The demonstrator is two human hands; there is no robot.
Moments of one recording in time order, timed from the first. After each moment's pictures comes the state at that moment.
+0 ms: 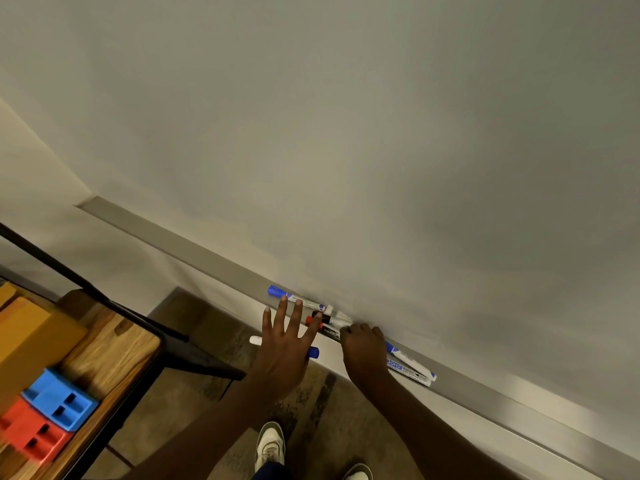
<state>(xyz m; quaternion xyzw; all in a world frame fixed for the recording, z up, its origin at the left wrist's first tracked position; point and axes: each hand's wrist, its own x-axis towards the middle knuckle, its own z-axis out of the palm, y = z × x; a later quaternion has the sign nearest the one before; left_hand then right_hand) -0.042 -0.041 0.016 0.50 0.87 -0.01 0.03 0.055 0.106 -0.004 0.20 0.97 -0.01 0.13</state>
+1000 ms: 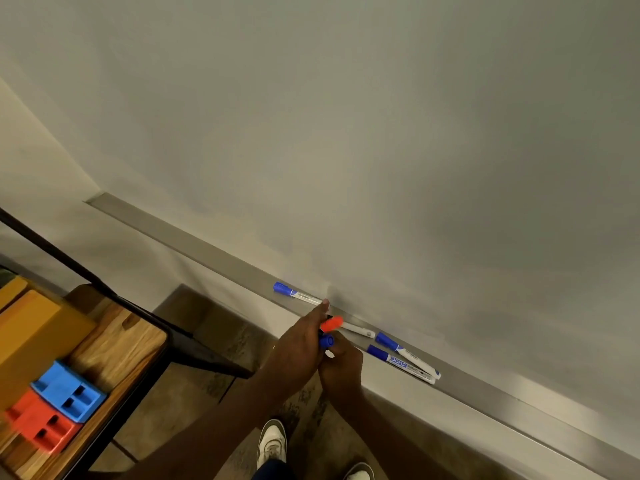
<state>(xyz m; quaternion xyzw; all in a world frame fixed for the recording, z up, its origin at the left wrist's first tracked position) -0.025 -0.036 0.042 0.44 0.80 0.37 0.17 0.056 0.028 0.003 0.31 0.78 -0.48 -0.26</state>
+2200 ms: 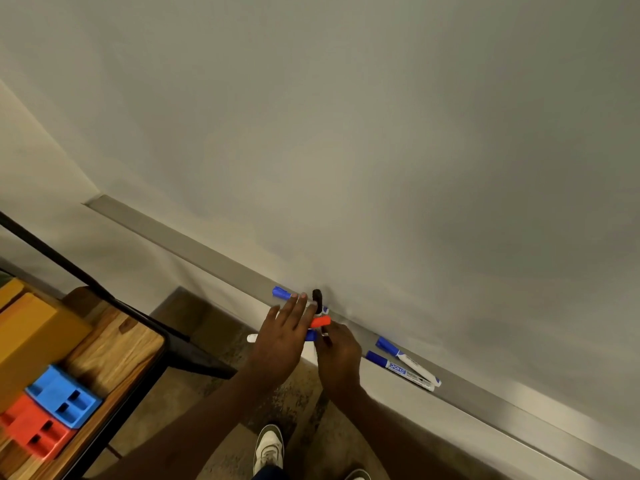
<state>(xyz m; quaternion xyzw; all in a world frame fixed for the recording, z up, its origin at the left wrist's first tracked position) -0.059 -0.044 0.034 0.51 0.85 0.13 0.01 0.037 0.040 0.013 0.32 0.81 -0.41 -0.26</state>
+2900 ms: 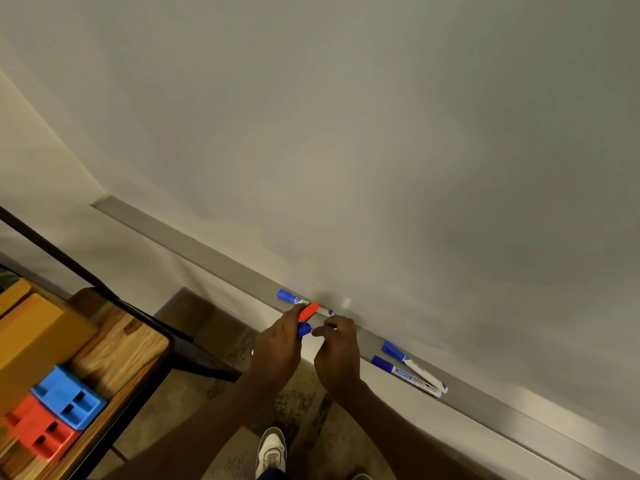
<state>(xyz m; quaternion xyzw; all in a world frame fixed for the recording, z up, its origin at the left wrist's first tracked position) -0.055 -0.049 0.046 0.31 0.89 0.33 0.12 0.019 0.049 -0.004 0.27 0.90 -0.31 -0.16</state>
